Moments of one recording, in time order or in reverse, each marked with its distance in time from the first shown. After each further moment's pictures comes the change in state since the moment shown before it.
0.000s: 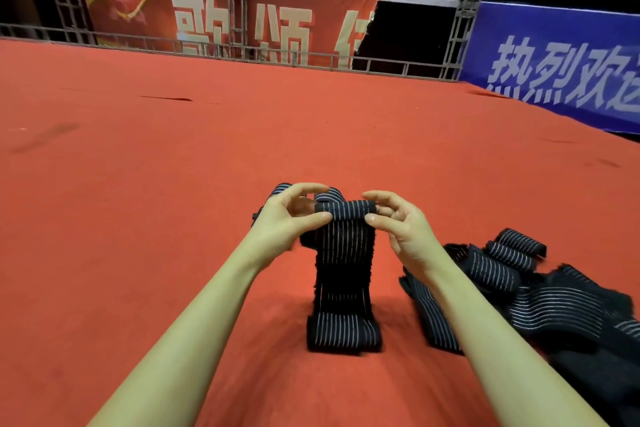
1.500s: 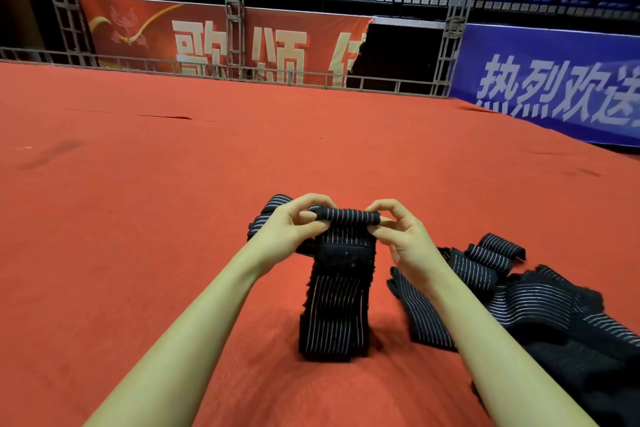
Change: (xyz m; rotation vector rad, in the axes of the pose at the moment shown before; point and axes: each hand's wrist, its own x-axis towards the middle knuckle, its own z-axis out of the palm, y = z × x) left_hand -0.029 0.036 0.017 -0.010 -0.189 -0.014; right_hand -0.043 -0.031 0.000 -0.016 0.013 0.017
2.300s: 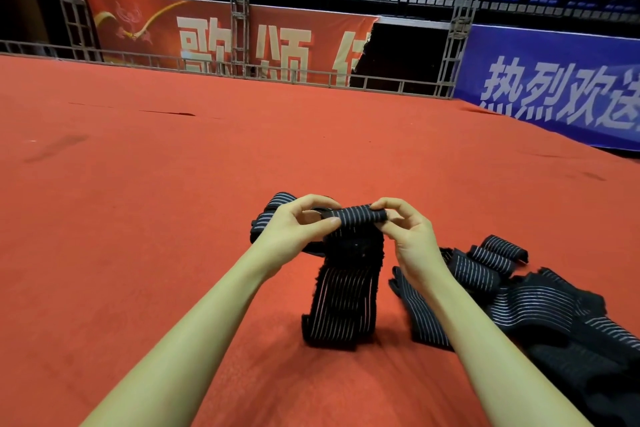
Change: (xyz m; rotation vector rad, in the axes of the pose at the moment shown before) left_hand -0.006 -0.002 0.008 -0.047 0.115 0.028; right_hand -0.002 0.004 0.008 0.007 0.137 -0.120
